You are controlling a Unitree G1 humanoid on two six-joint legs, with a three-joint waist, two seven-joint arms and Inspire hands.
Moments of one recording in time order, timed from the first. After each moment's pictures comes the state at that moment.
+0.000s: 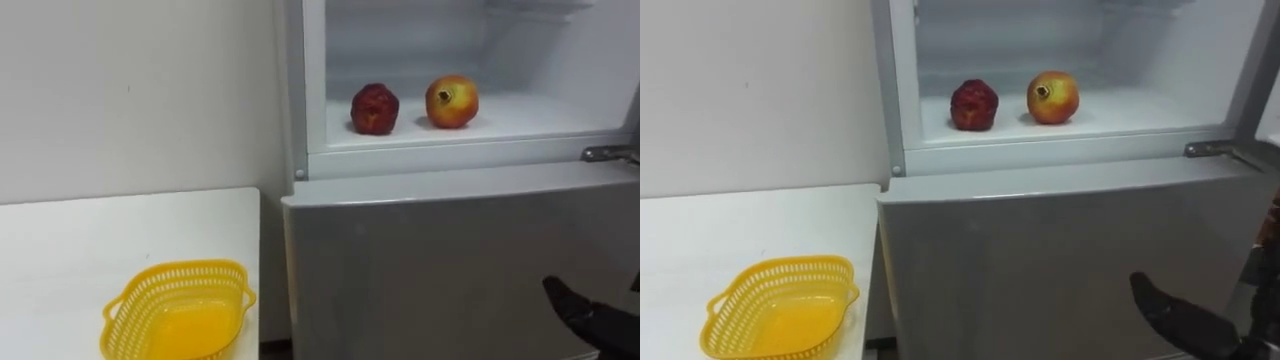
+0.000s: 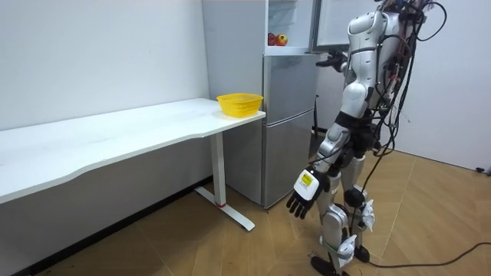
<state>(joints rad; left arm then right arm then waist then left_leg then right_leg) 0.30 0.18 0.08 1.08 0.28 0.04 0.09 0.09 -0.23 -0.18 -0.25 0.04 -0.10 -0.48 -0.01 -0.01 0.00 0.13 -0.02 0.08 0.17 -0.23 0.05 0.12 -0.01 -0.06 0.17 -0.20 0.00</state>
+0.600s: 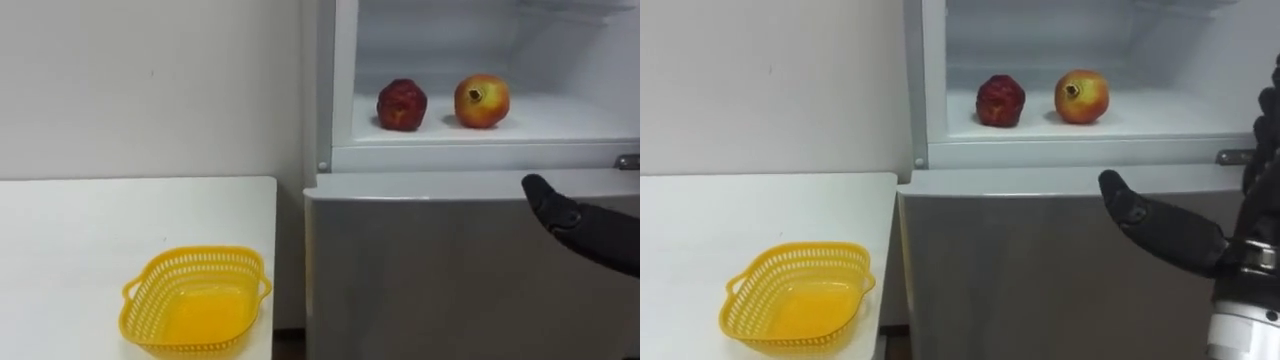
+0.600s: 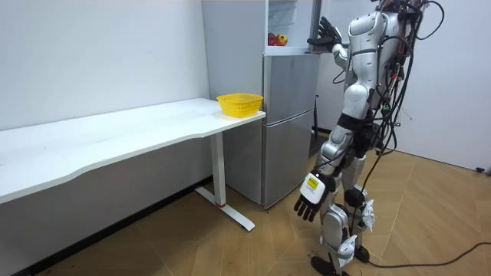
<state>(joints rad) 0.26 0.20 0.06 1.13 0.28 0.01 0.03 -0.11 -0.28 -0.14 -0.34 -0.05 -0.15 -0.45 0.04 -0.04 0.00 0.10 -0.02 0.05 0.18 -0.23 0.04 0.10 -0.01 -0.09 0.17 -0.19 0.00</state>
